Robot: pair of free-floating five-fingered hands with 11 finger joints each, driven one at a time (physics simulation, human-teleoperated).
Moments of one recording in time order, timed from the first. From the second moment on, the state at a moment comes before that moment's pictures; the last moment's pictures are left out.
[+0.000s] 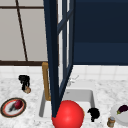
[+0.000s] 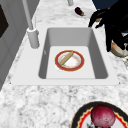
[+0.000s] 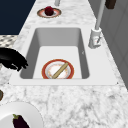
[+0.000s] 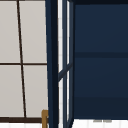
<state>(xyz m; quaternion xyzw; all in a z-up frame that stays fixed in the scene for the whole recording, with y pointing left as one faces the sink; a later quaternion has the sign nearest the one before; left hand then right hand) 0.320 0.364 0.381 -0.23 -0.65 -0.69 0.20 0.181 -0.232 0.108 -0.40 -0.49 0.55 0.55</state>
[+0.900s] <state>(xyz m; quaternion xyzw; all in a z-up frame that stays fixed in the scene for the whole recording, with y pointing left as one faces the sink) 0.247 0.499 0.347 -0.23 -0.66 -0.69 0.20 0.181 -0.232 0.108 -0.40 -0.49 0.55 0.55</state>
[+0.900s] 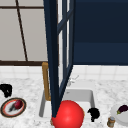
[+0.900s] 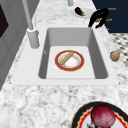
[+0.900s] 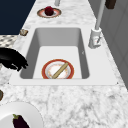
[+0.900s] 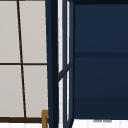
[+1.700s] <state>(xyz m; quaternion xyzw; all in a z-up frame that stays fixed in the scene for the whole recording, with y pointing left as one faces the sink) 0.245 0.517 0.275 -0.26 -0.65 -0.68 0.21 0.181 -0.232 0.108 -0.40 -0.49 0.55 0.55</state>
